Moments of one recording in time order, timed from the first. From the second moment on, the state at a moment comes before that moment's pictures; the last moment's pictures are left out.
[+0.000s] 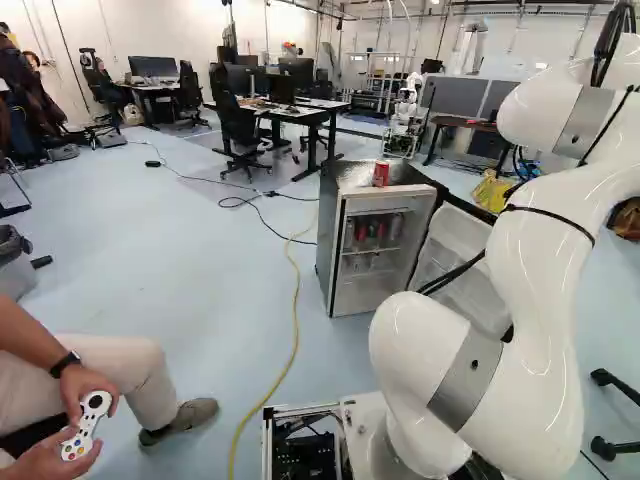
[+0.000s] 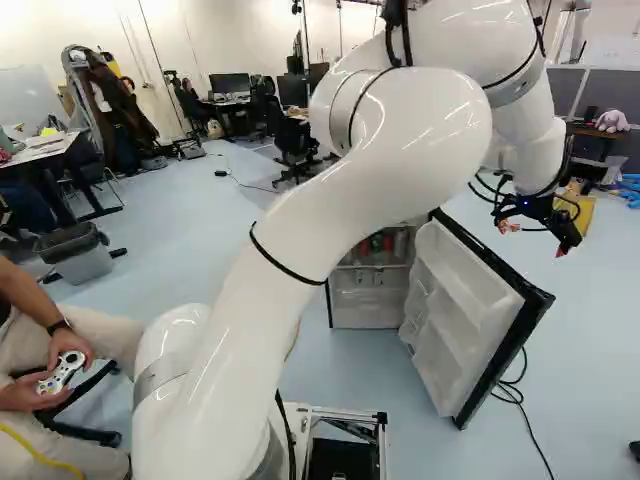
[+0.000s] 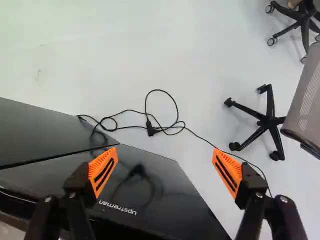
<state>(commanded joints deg) -53.1 -46.8 -103.1 -7.7 -29.0 7.2</state>
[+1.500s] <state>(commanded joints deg) -53.4 -51.8 -106.9 -7.2 -31.9 7.2</state>
